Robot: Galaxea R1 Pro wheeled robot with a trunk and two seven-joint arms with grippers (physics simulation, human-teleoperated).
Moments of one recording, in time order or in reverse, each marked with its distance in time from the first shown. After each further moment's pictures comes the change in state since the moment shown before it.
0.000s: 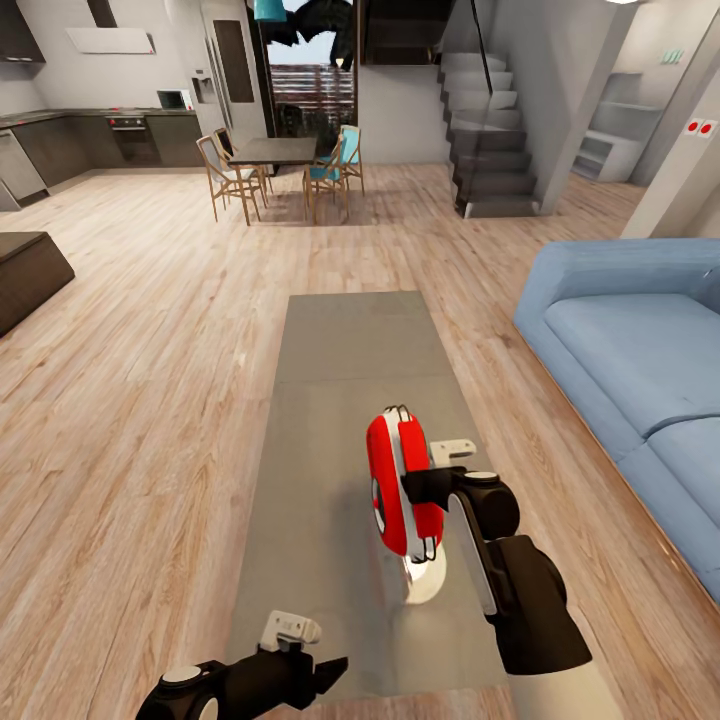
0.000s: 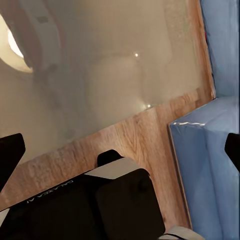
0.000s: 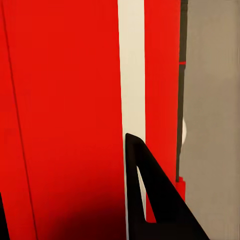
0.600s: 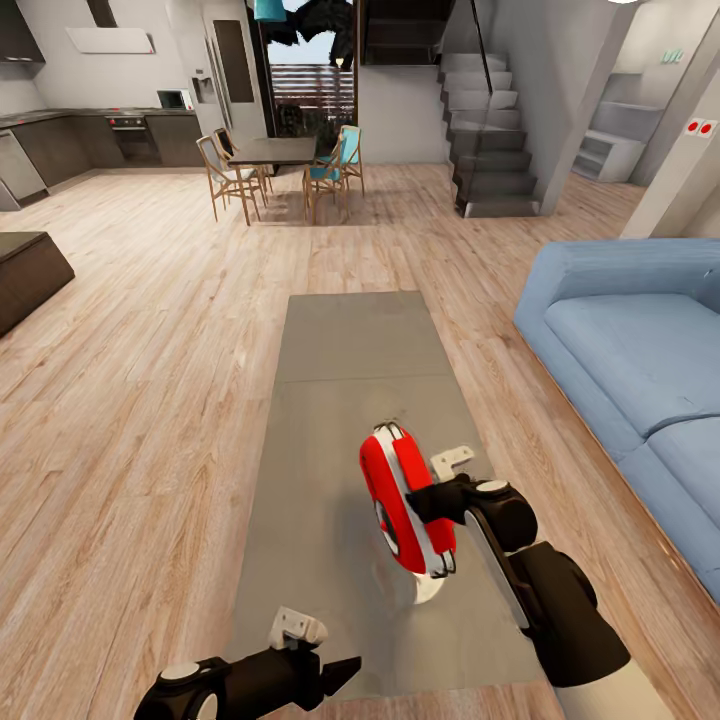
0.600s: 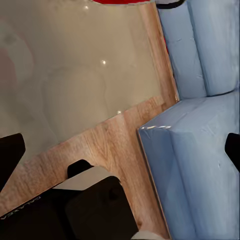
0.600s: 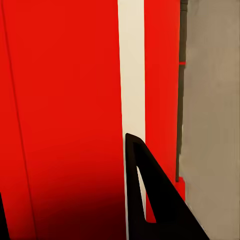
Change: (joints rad) left arm -0.004 -0.003 0.006 -0.008 0.007 -0.018 -0.151; right arm 0.000 -0.190 0.148 -0.004 -0.030 0.000 0.153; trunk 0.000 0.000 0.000
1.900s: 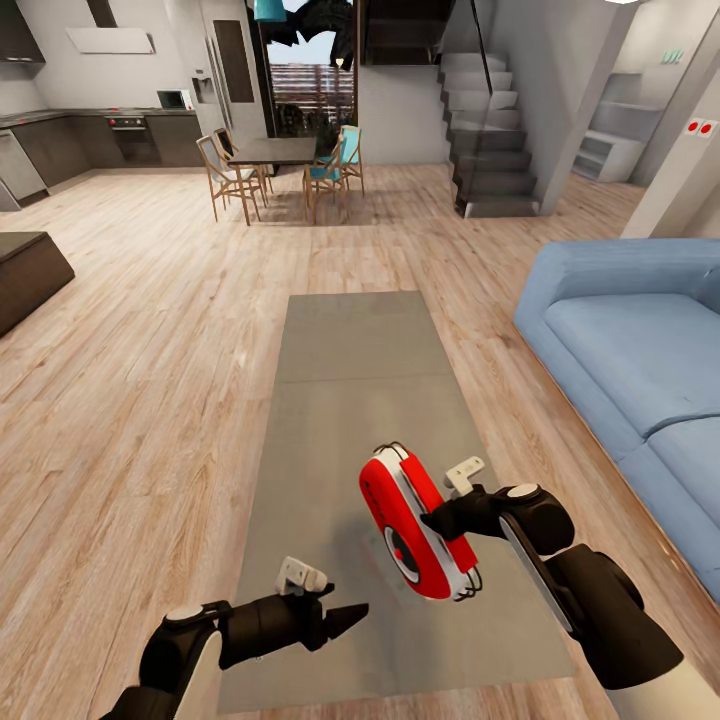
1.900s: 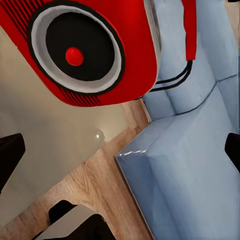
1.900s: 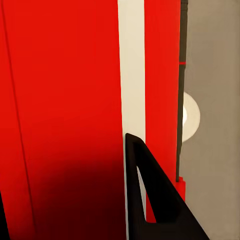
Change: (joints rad) left arm -0.134 0.005 0.017 0.000 0.028 0.010 -0.151; right arm 0.000 -0.170 0.030 -0.007 0.027 -0.001 0.297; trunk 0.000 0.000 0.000
